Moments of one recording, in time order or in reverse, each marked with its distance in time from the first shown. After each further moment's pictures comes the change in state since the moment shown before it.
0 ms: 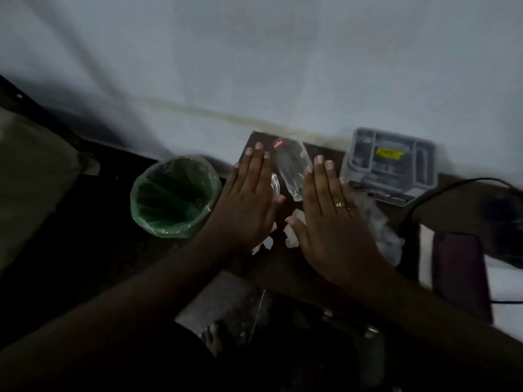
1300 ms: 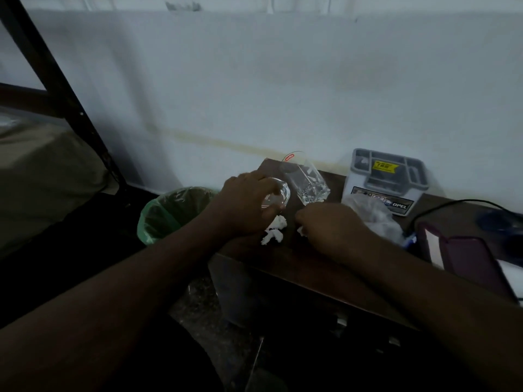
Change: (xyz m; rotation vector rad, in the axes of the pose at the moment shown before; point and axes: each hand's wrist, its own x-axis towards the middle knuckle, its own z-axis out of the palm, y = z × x) left_hand -0.037 -0.017 0.002 -0.063 0.180 0.074; right_hand -0.011 -0.013 0.013 -0.099 -0.182 -0.244
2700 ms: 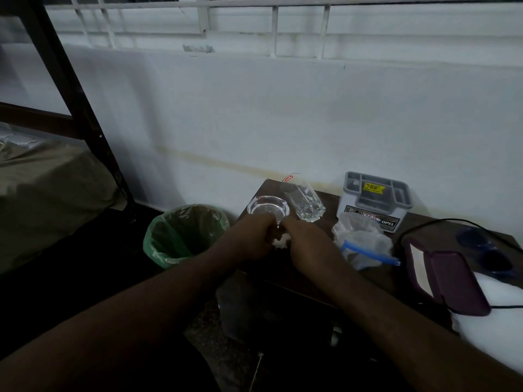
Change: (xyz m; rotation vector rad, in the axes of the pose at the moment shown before) left_hand -0.014 0.001 0.021 -0.133 -0.132 -0.090; right_hand 0.010 -0.015 0.055 0.426 0.138 0.553
